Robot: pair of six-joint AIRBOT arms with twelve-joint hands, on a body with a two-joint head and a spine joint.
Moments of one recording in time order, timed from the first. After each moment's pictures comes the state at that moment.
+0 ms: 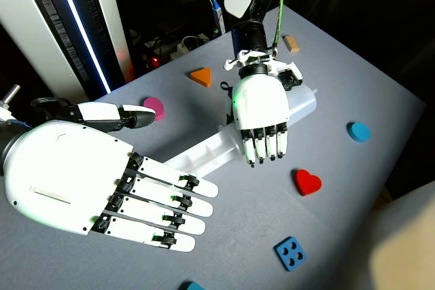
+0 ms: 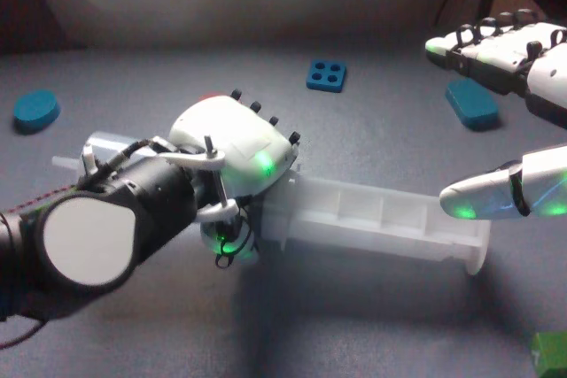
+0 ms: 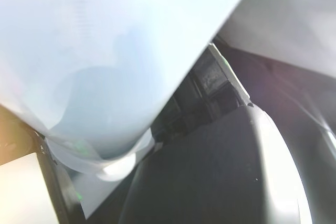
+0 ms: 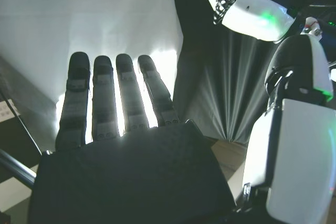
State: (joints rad) left arm 0.64 -1.22 1.03 2.14 0.51 -0.85; right arm -0.65 -0.75 0.80 0.43 0.41 -1.25
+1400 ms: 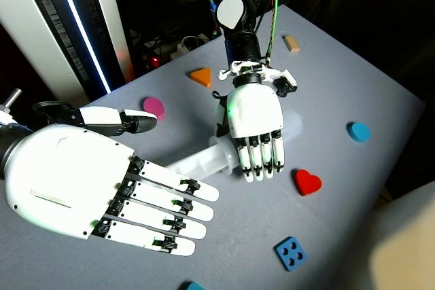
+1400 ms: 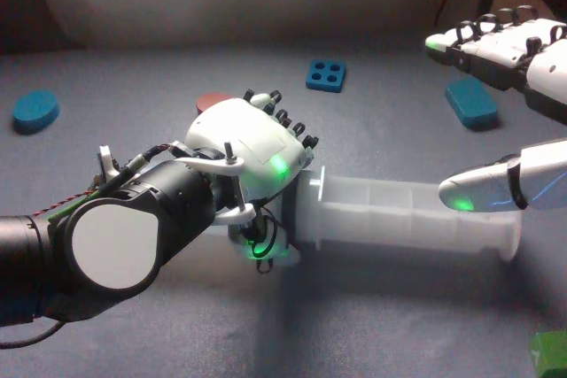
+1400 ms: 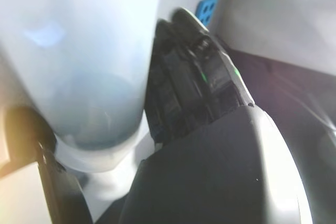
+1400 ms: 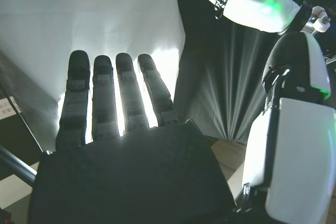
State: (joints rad) left arm 0.64 -1.27 1.05 2.16 0.52 -0.83; right arm -0.65 -0.76 0.81 0.43 0.42 -1.25
